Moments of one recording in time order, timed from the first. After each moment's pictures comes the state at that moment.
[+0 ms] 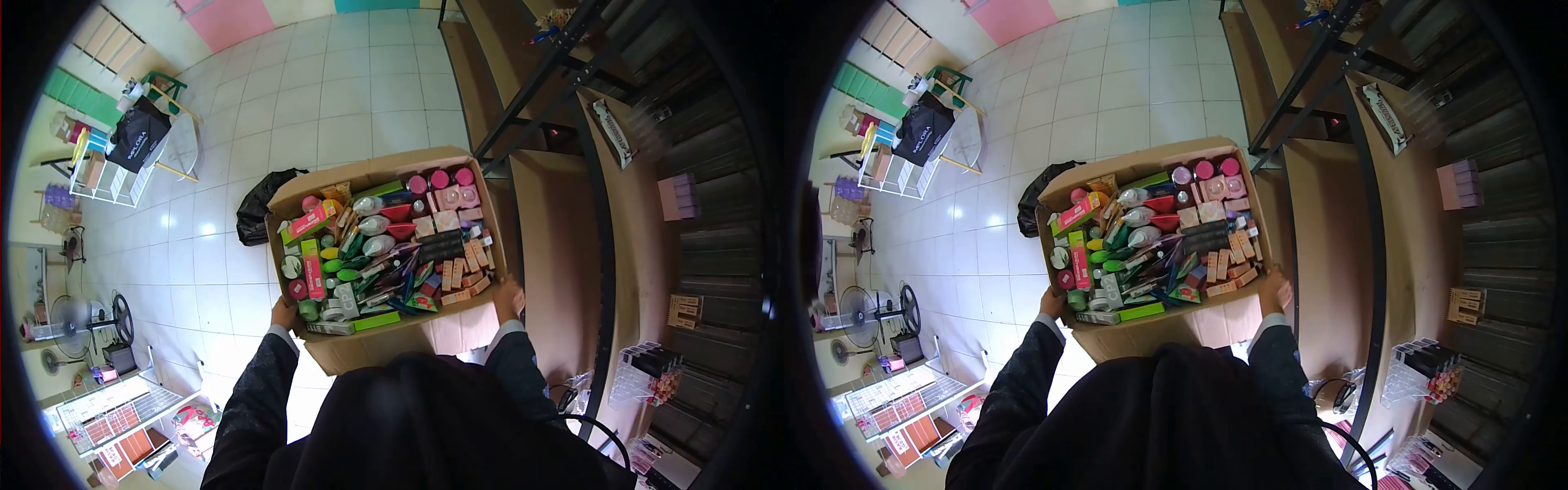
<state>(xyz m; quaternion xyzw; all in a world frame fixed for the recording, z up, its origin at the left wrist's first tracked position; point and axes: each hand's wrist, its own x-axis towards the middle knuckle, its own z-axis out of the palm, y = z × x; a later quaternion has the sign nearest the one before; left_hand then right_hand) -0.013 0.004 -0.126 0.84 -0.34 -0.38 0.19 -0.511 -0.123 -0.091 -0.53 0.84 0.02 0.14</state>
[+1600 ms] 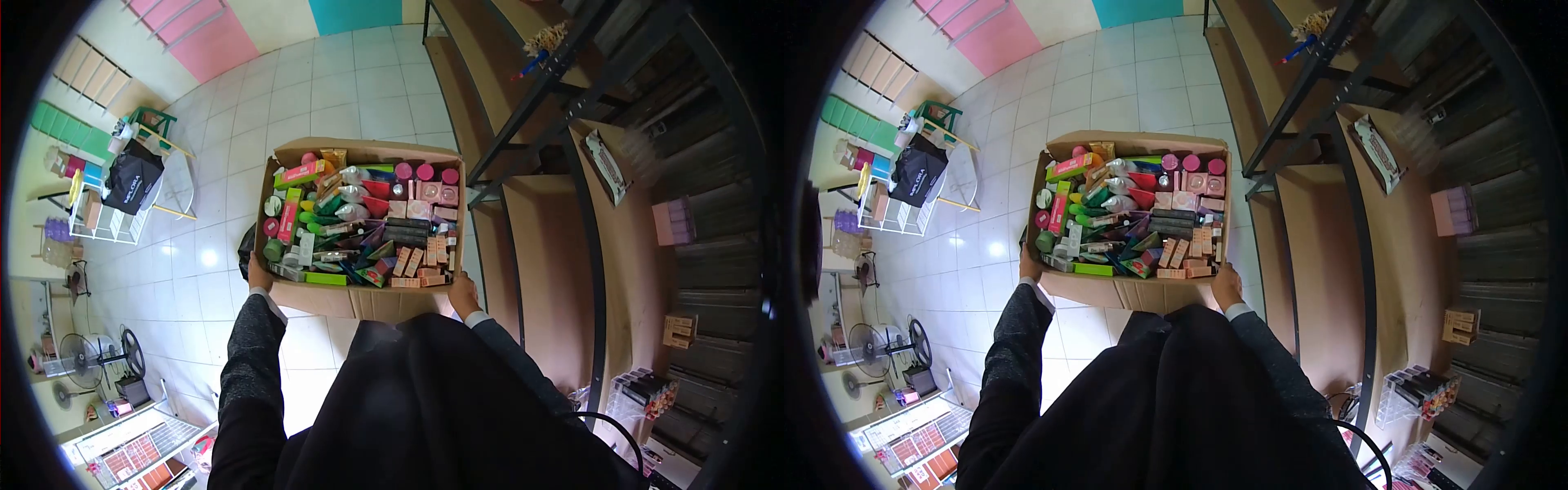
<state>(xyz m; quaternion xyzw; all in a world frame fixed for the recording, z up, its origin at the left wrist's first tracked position) 0.064 -0.196 -0.101 0.87 -0.43 -0.20 0.15 -0.419 -0.217 -0.084 -0.55 0.76 -0.05 0.34</state>
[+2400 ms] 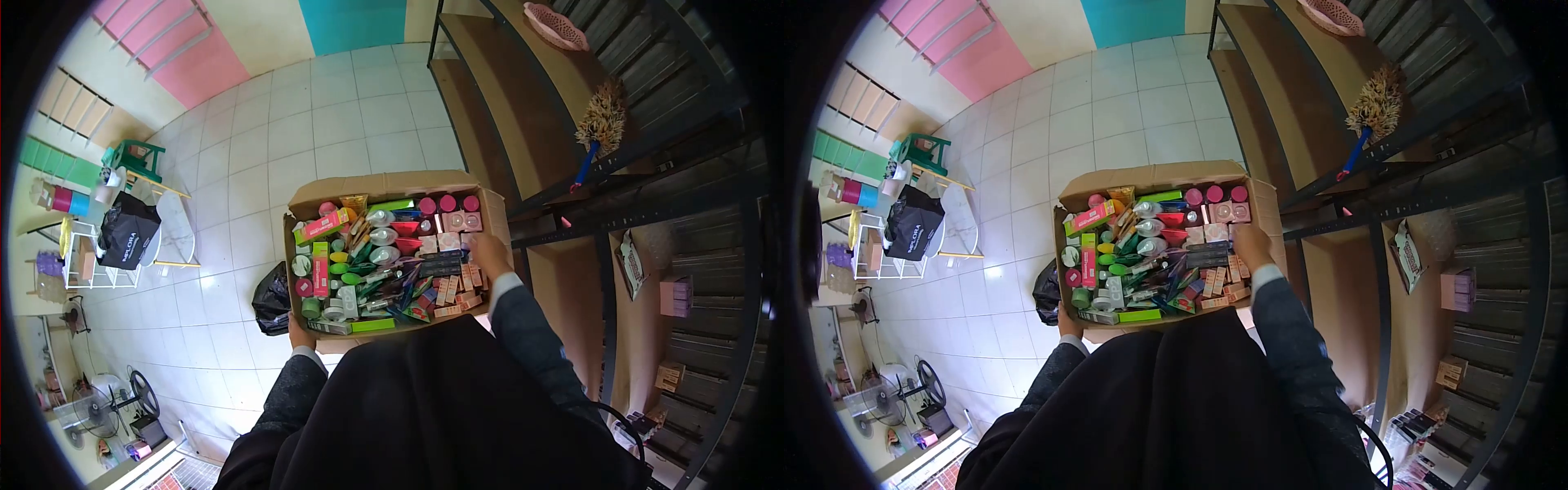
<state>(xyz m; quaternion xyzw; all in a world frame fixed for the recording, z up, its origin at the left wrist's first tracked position) 0.084 -0.276 -0.128 0.87 -0.38 -0.25 0.20 -0.336 -0.502 -0.007 -0.67 0.71 0.00 0.21</state>
